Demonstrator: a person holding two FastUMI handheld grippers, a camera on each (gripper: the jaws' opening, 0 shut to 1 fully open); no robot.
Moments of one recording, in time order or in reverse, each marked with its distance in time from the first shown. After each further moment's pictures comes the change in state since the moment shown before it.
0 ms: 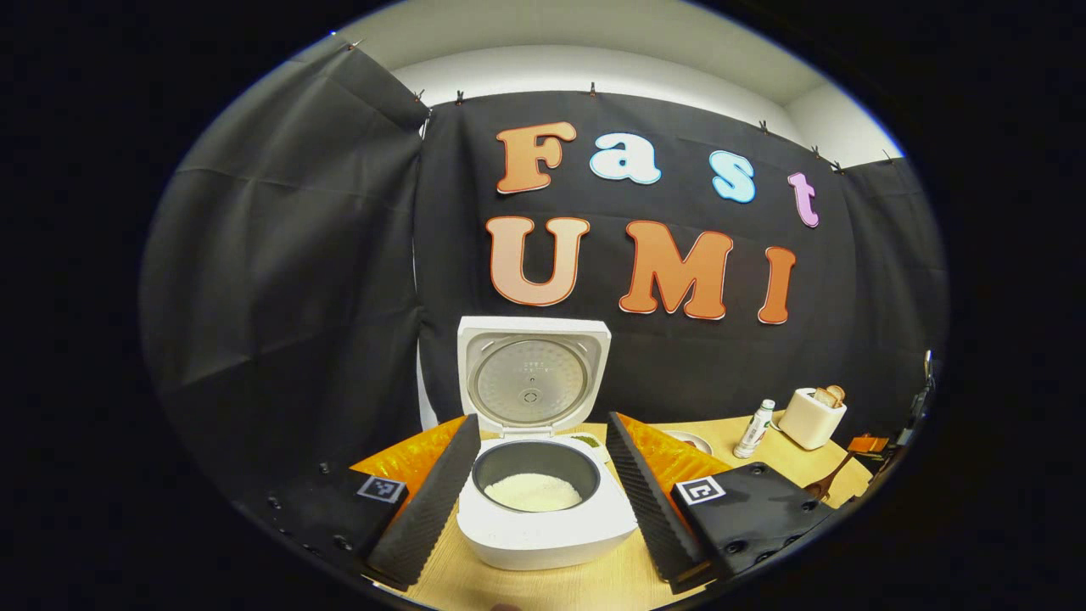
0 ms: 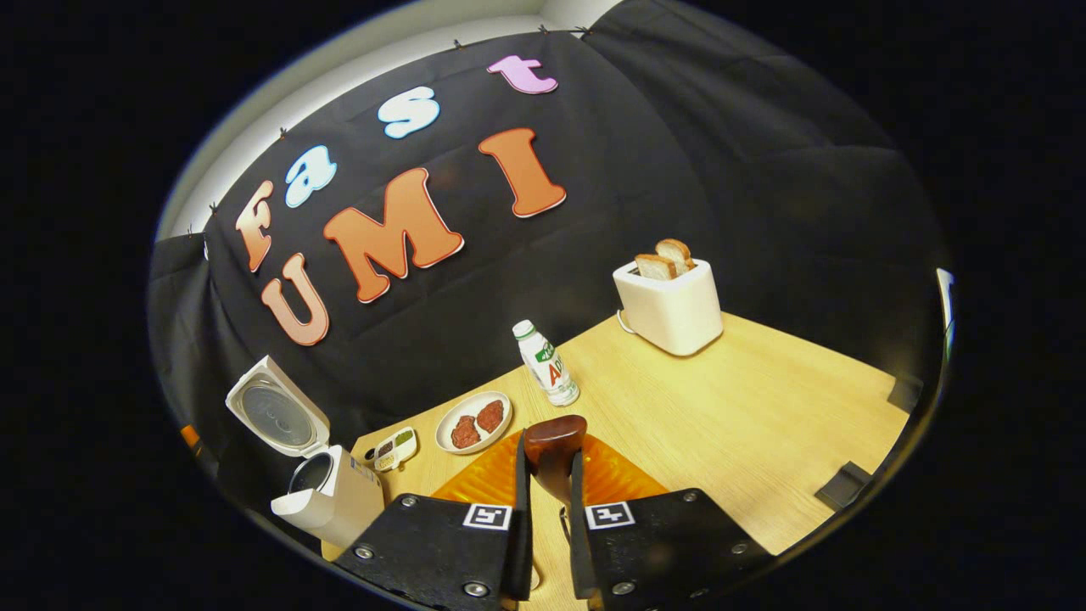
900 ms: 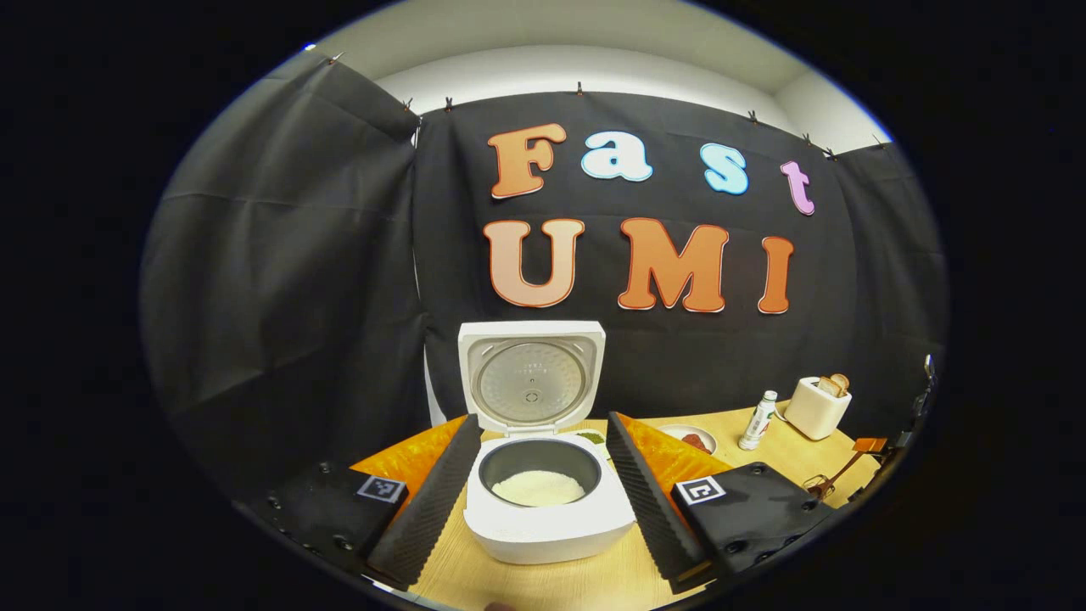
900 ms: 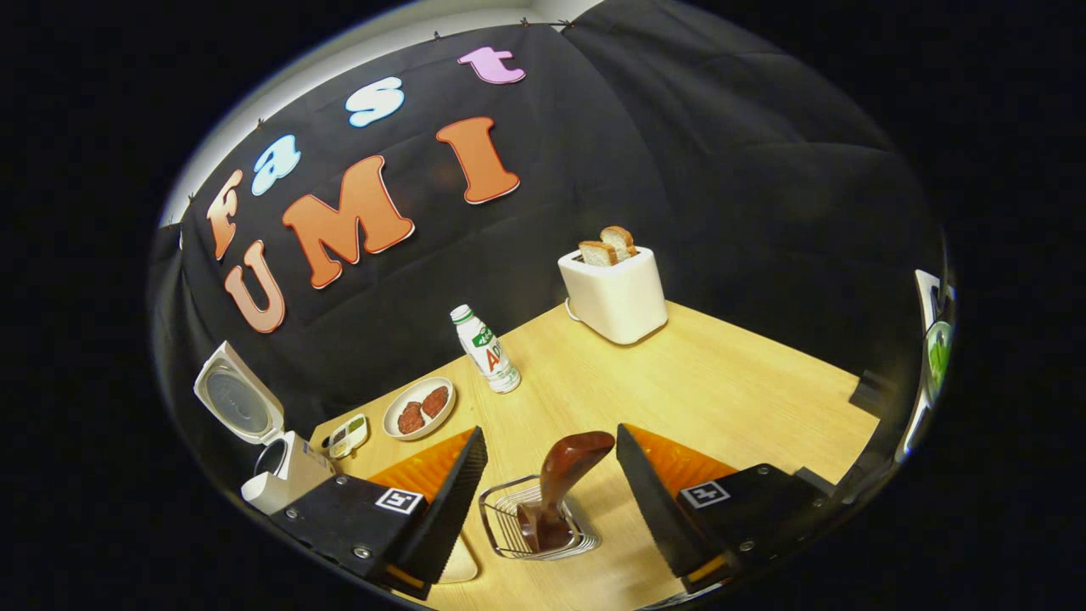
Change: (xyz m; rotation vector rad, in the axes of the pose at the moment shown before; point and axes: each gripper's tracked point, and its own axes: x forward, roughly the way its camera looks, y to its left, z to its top) left arm -0.016 -0.016 0.018 0.052 -0.004 0.005; right arm -0.008 -0.070 0.010 -0.053 0.004 -0.158
